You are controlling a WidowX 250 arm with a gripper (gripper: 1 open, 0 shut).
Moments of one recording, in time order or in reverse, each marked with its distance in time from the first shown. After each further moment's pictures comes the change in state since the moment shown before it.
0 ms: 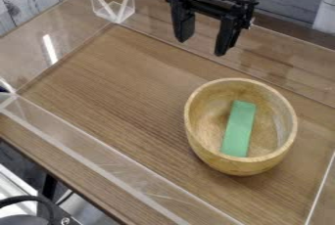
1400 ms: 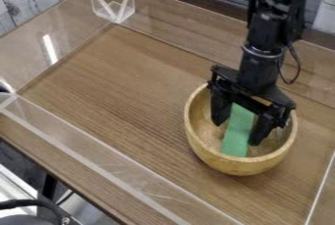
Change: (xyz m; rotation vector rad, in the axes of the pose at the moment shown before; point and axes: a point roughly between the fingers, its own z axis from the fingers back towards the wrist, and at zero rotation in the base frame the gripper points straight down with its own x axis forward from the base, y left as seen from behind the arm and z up) arm -0.015 -0.074 -0.091 -0.003 0.106 -0.138
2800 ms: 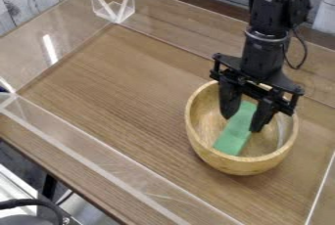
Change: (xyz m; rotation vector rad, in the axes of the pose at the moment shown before) arm -0.005 -0.004 0.023 -0.029 -0.039 0.000
